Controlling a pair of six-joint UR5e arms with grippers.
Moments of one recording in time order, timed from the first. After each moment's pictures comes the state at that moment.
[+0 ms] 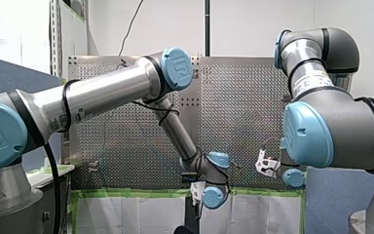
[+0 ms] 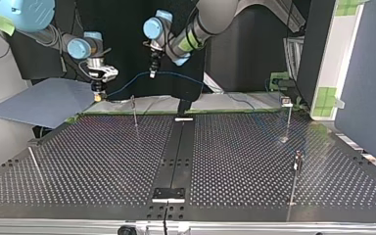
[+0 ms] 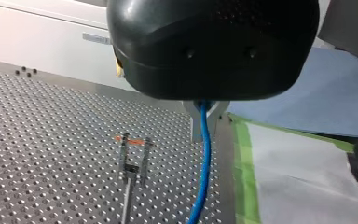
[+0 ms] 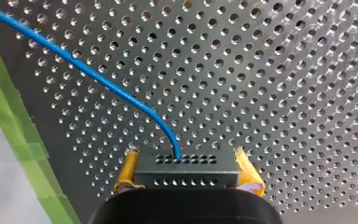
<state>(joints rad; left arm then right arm) -0.89 -2.74 -1.34 -2.35 -2.12 -1.79 1.66 -0.63 1.82 -1.15 1.33 1.79</state>
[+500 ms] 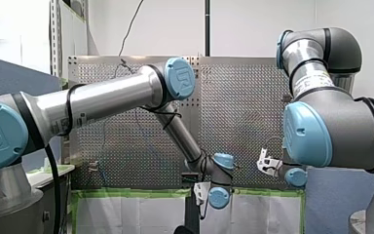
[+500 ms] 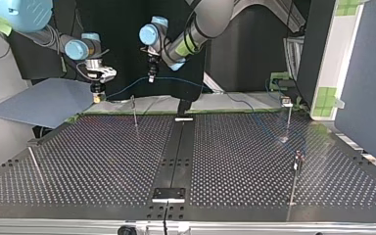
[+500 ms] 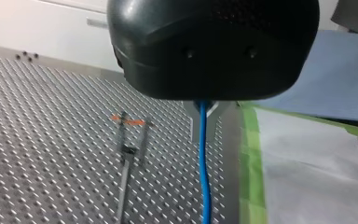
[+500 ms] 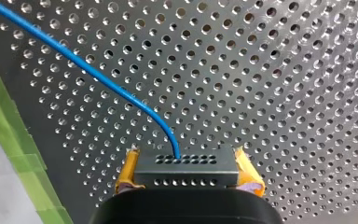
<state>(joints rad) -0.88 -2.82 -1.21 -2.42 -2.17 -1.80 1.64 -0.63 1.81 -1.14 1.28 1.82</state>
